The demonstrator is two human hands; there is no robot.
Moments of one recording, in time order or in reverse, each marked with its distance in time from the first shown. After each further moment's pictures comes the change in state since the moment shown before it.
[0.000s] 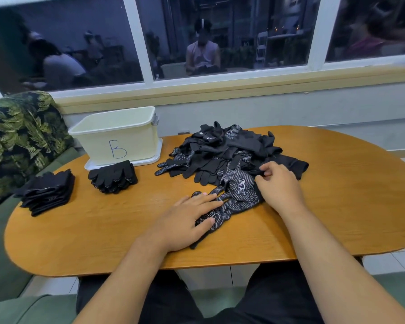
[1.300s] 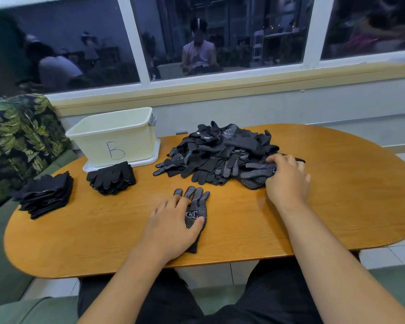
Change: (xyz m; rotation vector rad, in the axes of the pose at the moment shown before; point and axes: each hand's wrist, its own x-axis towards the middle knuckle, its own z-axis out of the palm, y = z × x) left_hand -0.023 0.011 0.004 0.160 0.157 -0.422; right_hand 0.001 0.003 -0.004 -0.171 0.196 0.058
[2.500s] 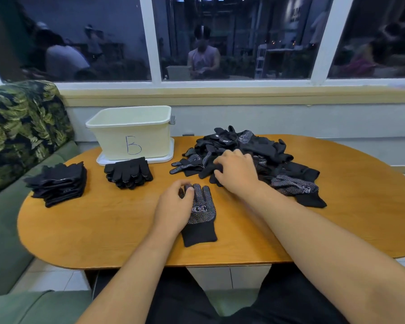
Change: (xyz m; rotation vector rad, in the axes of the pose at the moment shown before) left_hand 0.034 -0.046 -0.001 -0.739 0.239 -0.250; right_hand -0.002 -0.143 0.056 -0.272 -0.197 -0.655
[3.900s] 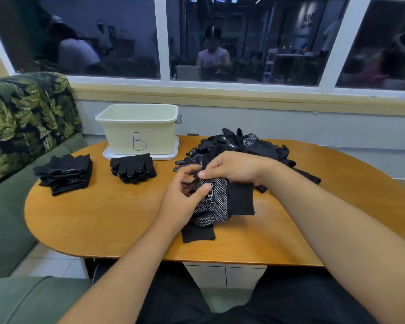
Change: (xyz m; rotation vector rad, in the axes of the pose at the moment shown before) left_hand -0.016 0.020 -0.008 -0.517 -0.039 0.279; right_hand -0.007 -0.016 -0.097 0.834 -0.726 -0.108
